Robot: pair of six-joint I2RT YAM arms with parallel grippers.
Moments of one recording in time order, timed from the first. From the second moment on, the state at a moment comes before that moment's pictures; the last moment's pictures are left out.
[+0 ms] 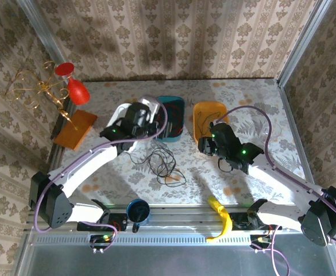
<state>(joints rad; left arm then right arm) -0.73 1.33 1.08 -0.42 -0.10 -0.22 0.61 1.13 0.84 -0.48 0.17 0.57</state>
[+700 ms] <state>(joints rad) -0.90 1.50 0.79 -0.43 -0.05 -0.35 0.61 1.15 0.84 -0.49 0.17 0.55</state>
